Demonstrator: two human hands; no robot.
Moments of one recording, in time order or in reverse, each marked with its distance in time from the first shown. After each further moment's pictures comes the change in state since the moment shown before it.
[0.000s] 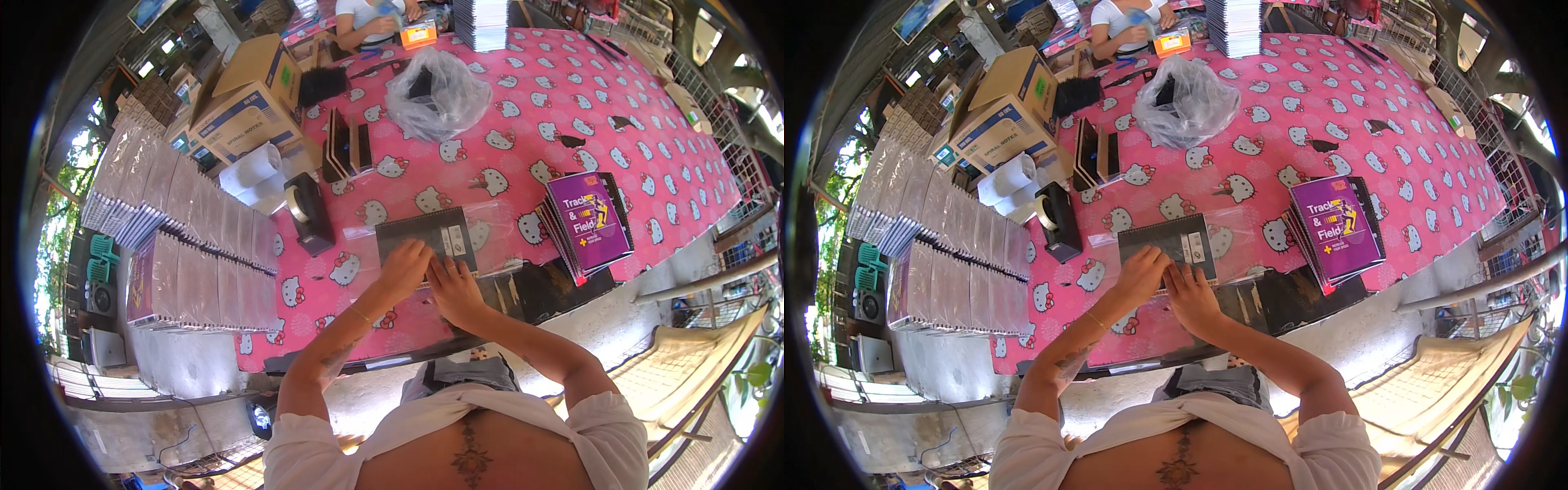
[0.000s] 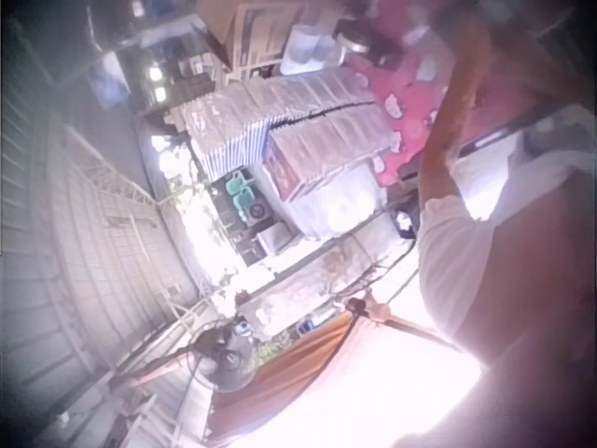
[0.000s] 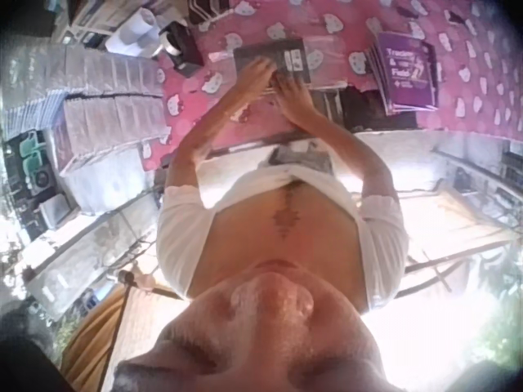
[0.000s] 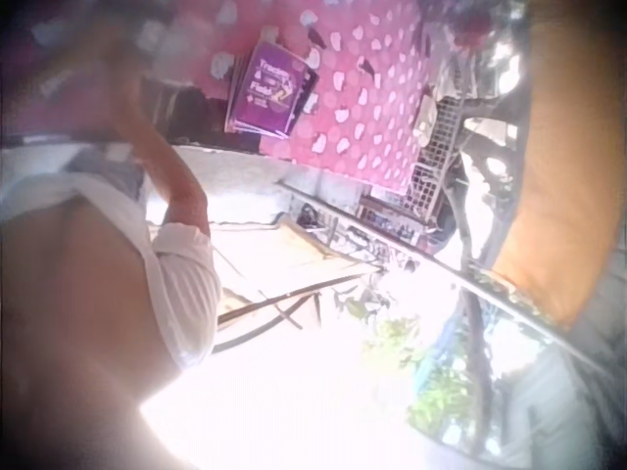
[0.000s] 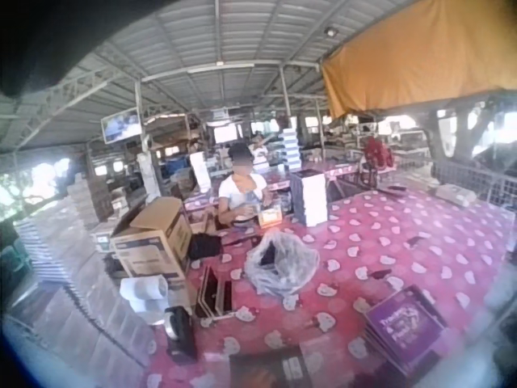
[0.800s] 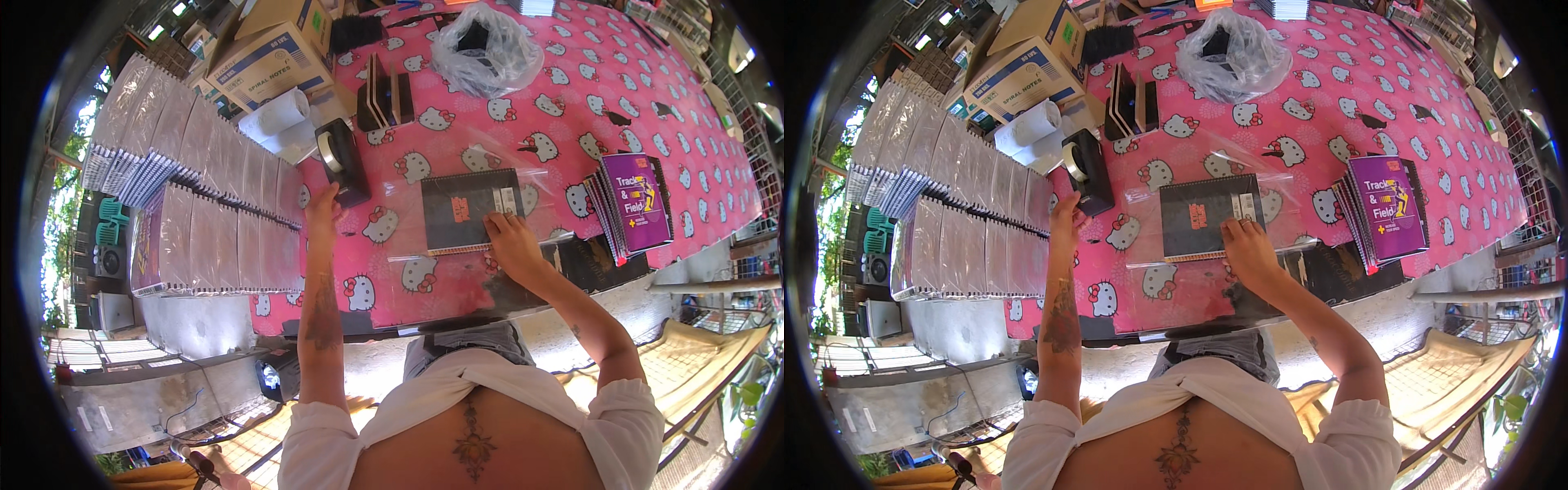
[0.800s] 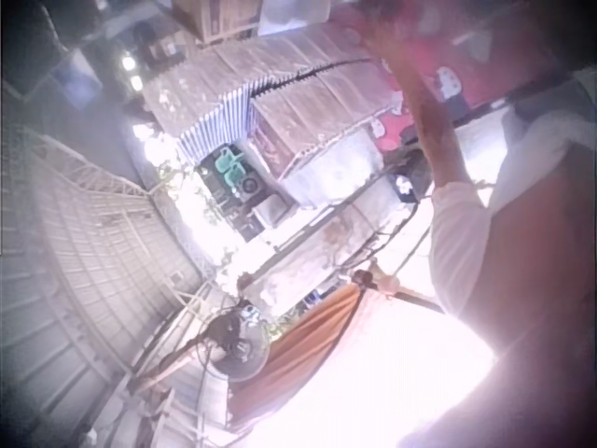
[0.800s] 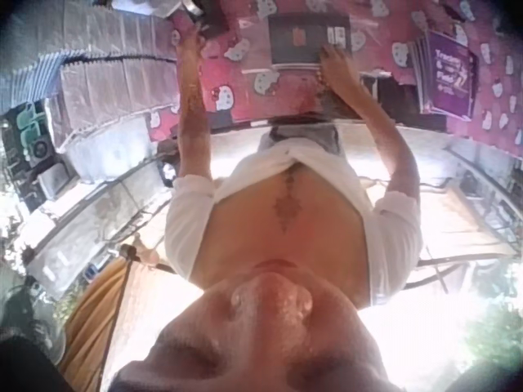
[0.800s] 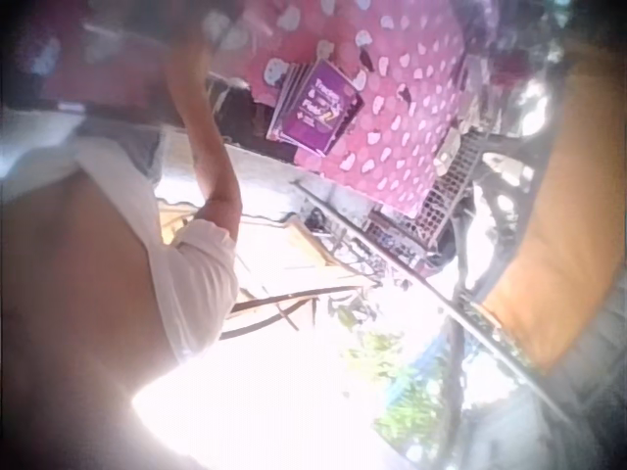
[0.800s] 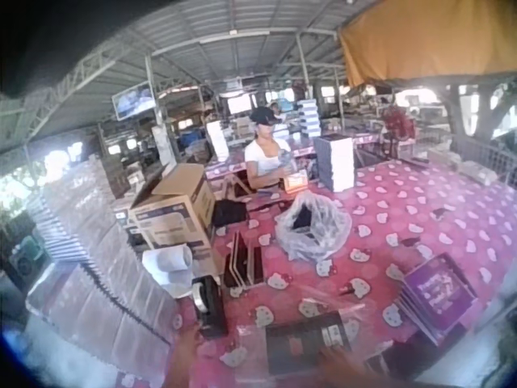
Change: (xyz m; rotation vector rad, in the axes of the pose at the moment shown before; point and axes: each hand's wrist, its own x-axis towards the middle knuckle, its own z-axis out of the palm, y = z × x) left_hand -0.127 -0.185 -0.039 -1.287 0.744 -1.264; right_hand 0.023 0.030 0.002 0.212 -0.054 0.016
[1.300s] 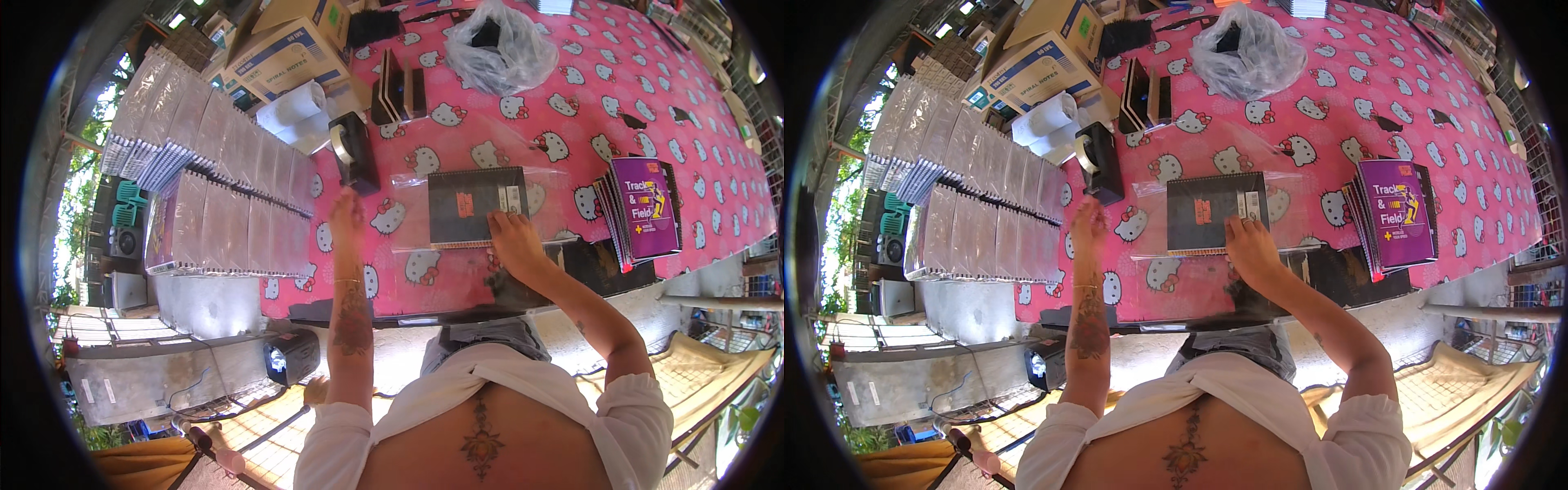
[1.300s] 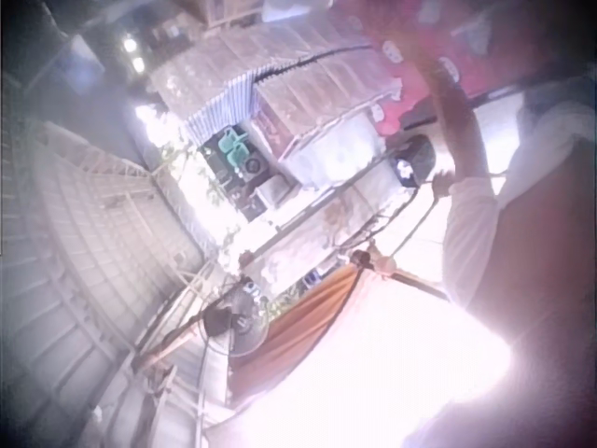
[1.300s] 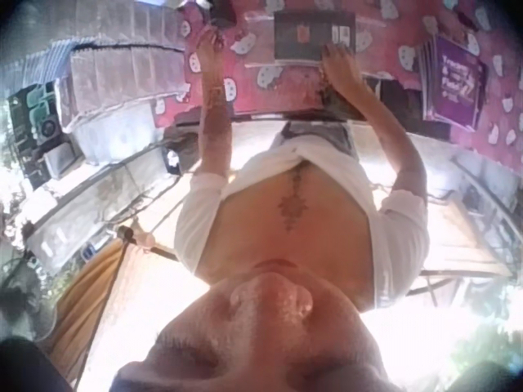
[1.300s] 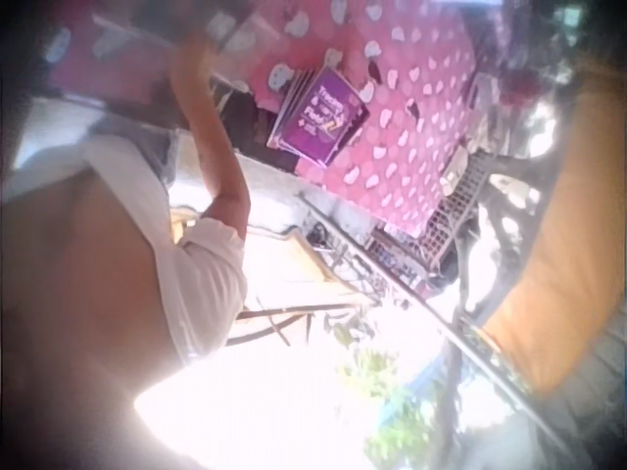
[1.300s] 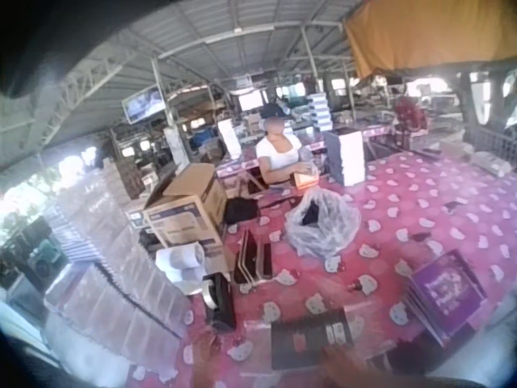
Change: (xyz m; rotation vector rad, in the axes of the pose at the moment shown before) left_hand -0.016 -0.041 0.003 -0.278 0.058 0.153; right_hand -0.002 0.007 0.006 -0.074 0.042 -0.053
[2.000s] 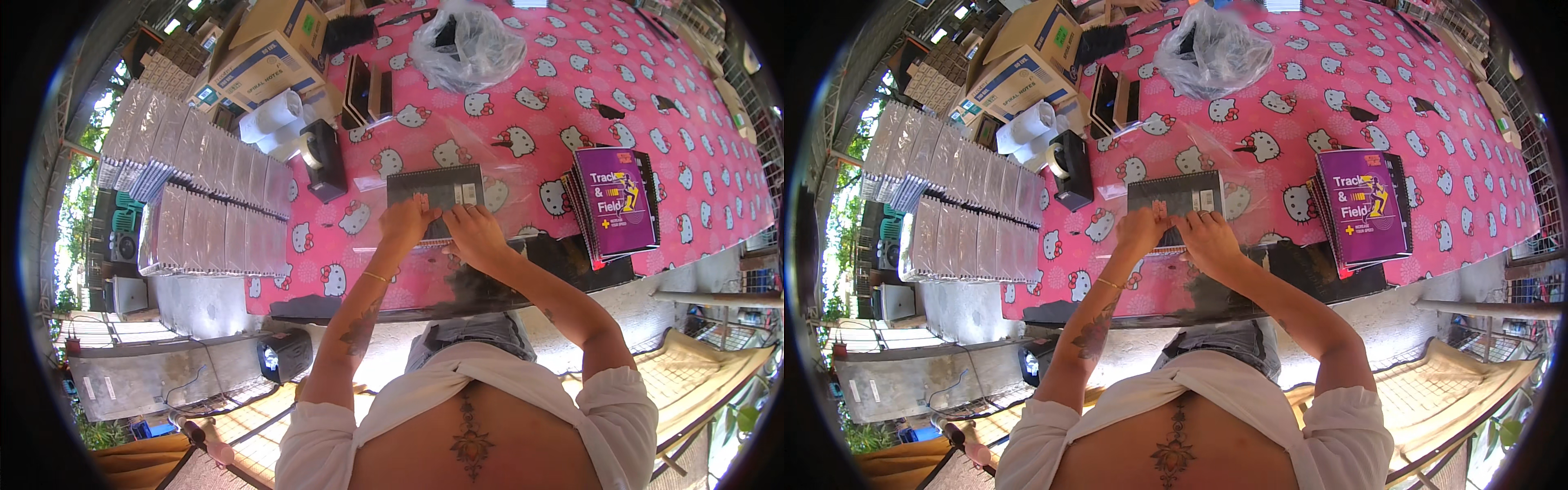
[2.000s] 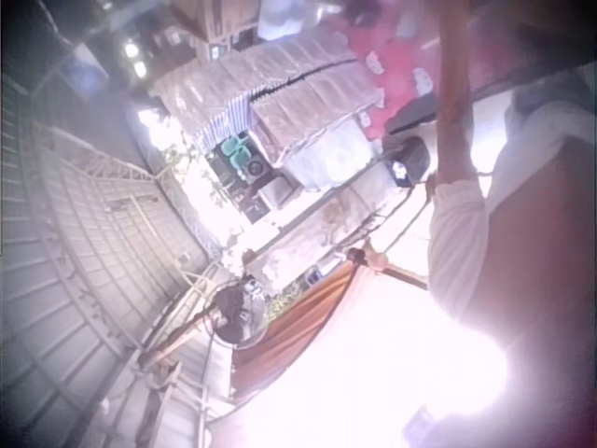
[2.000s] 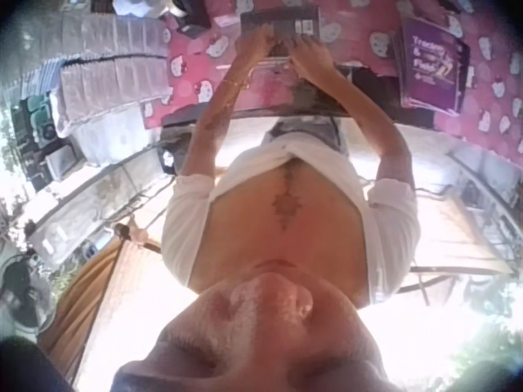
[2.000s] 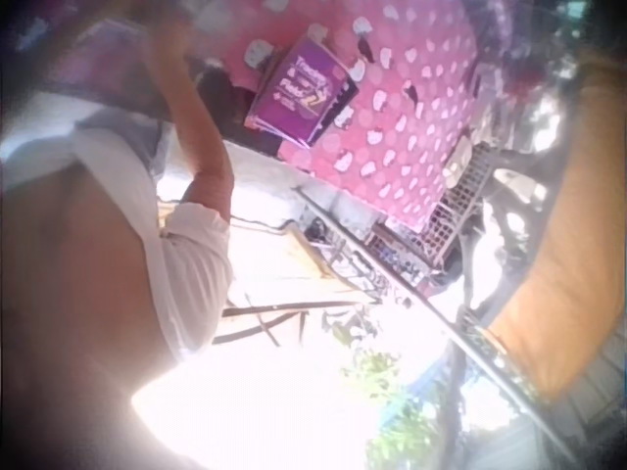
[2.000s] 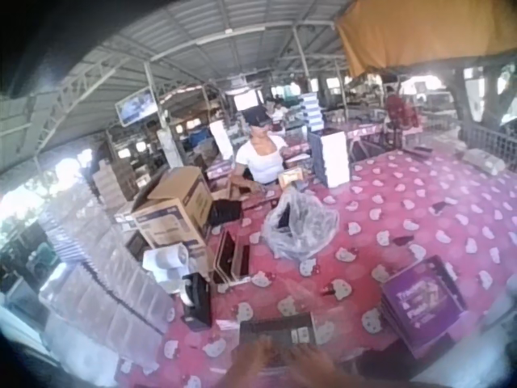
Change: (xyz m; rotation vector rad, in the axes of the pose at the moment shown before) left_hand -0.147 -0.027 0.181 1.700 -0.597 0.212; right_hand -0.002 0.017 -0.028 0.257 -0.017 -0.018
